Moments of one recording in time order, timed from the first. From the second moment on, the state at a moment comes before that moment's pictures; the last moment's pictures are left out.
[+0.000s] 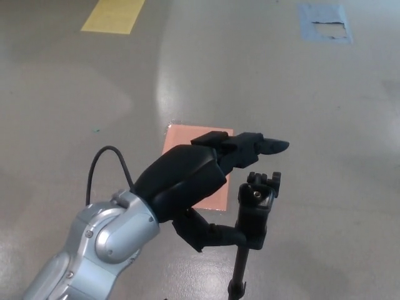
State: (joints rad) left_arm -0.34 0.38 -0.41 -0.23 0.43 -0.03 -0.33; right_arm -0.25 -0.46 0.19 1.23 -0.28 -0.20 0.23
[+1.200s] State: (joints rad) left_arm -0.38 0.31 -0.42 -0.12 0.46 -0.05 -0.29; right_arm -0.25 -0.46 0.19 1.23 -0.30 -0.20 0.25
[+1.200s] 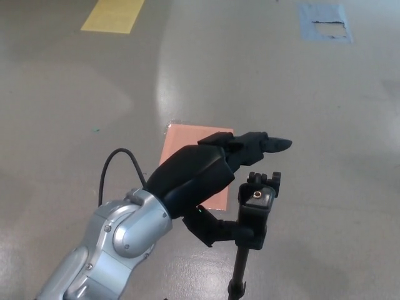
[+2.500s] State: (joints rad) left_arm -0.41 0.29 -0.44 -0.06 0.46 -0.11 -0.28; right_arm -0.26 -0.46 0.19 1.23 -0.30 -0.20 0.26
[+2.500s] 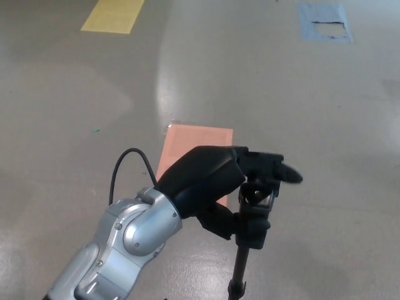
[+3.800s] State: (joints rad) left_arm -0.40 0.21 -0.37 -0.01 0.28 -0.10 -0.34; right_arm -0.27 -0.46 0.19 1.22 -0.31 -0.20 0.26
